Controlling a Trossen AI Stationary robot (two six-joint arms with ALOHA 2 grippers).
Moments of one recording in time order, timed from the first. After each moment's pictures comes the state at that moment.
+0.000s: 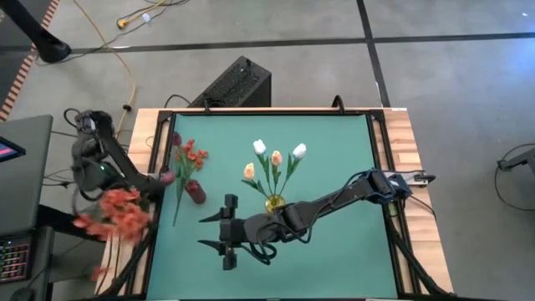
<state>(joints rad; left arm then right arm) -0.96 0.55 0.96 -0.75 -0.08 -0.04 0.39 2.22 2.12 -0.02 0.40 -0.08</state>
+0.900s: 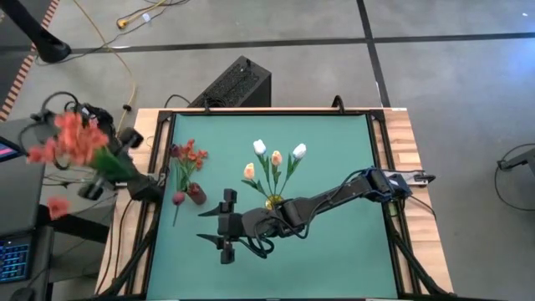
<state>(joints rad) -0.96 0.52 1.26 -0.76 -0.51 0.05 0.37 2.22 2.12 -0.03 0.39 -0.08</state>
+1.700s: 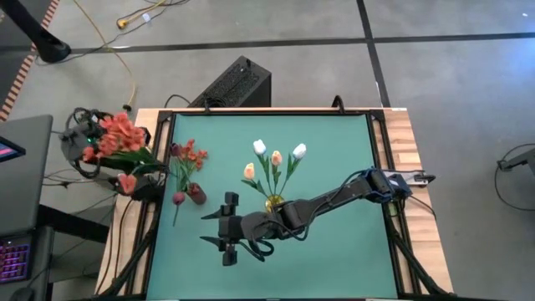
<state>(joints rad) -0.96 0.31 0.94 -0.84 -0.82 -0.14 0.37 2.22 2.11 -0.07 0.39 -0.05</state>
